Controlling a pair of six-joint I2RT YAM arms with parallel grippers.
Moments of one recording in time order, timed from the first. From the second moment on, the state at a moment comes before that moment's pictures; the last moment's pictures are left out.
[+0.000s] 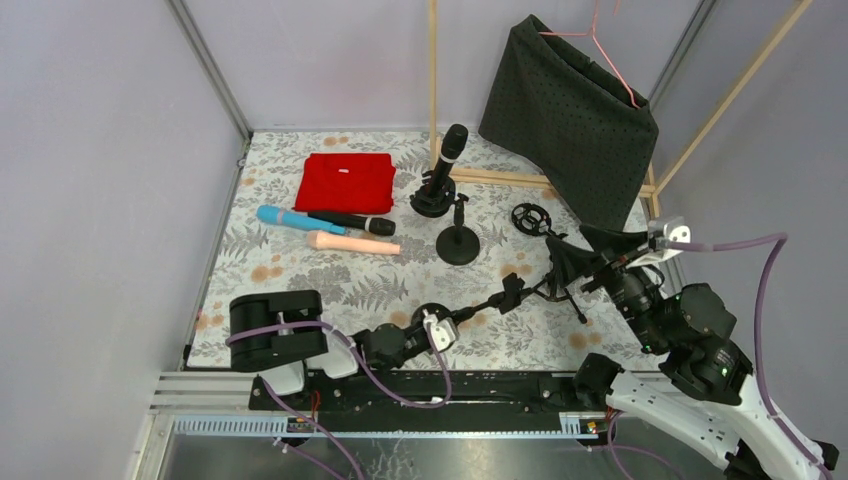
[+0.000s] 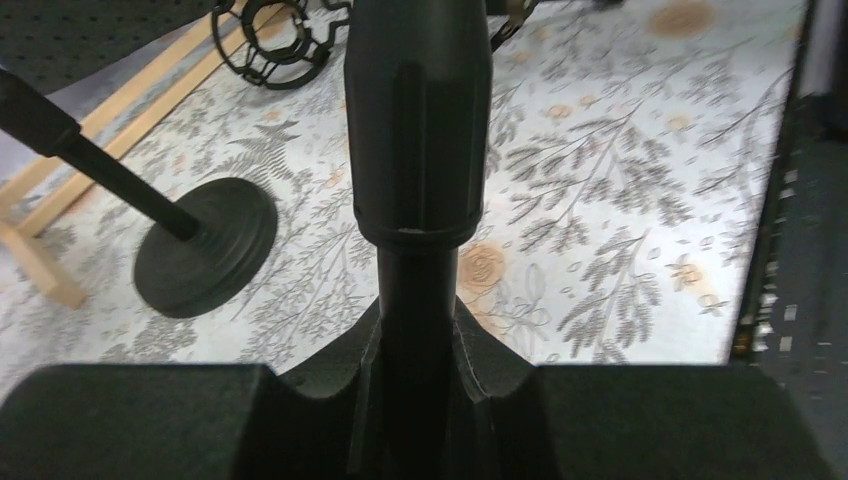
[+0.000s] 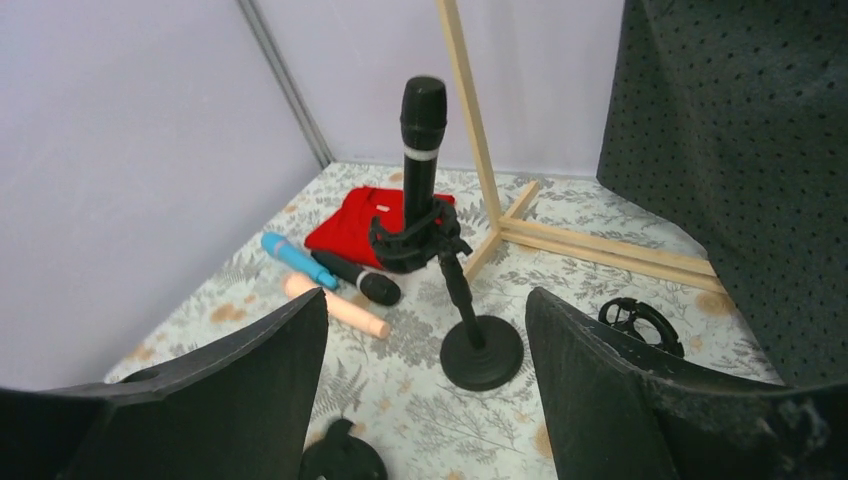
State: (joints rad) left arm -1.33 1.67 0.24 1.33 -0.30 0.30; right arm 0.91 0.39 0.92 -0.38 0.46 0.23
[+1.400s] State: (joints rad) left arm -1.22 1.54 0.13 1.42 -0.08 0.00; right arm 0.91 0.56 0.27 0.50 -0.20 0.41
